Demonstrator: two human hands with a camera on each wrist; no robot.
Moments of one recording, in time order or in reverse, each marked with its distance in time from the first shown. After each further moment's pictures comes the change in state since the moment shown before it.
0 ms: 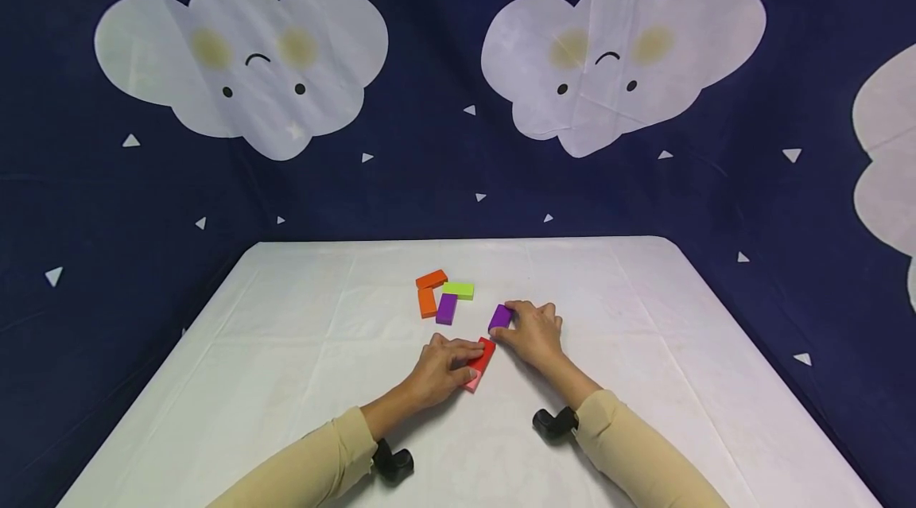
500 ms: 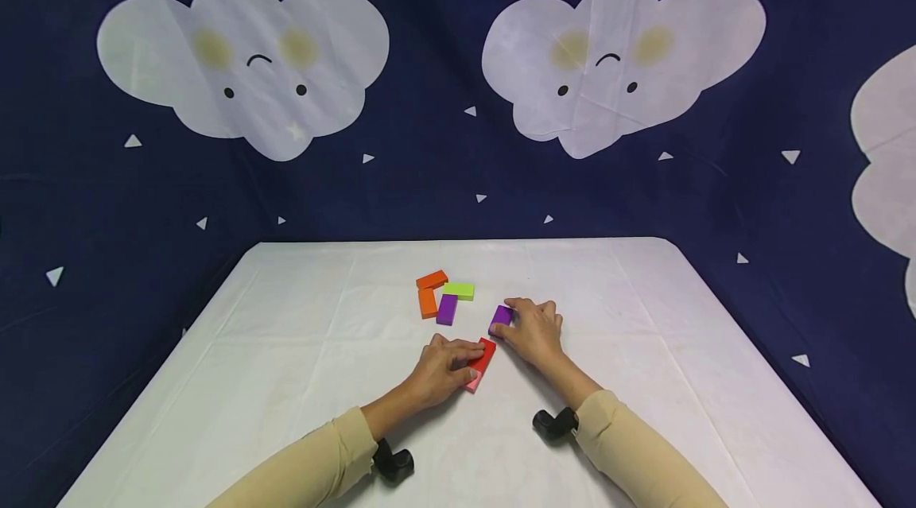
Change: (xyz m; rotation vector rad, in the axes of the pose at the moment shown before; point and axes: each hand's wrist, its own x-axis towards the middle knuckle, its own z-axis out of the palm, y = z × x) left_hand 0.000 0.001 0.000 0.005 -0.002 0.002; right_hand 0.002 -0.002 -0.001 0.006 0.031 0.000
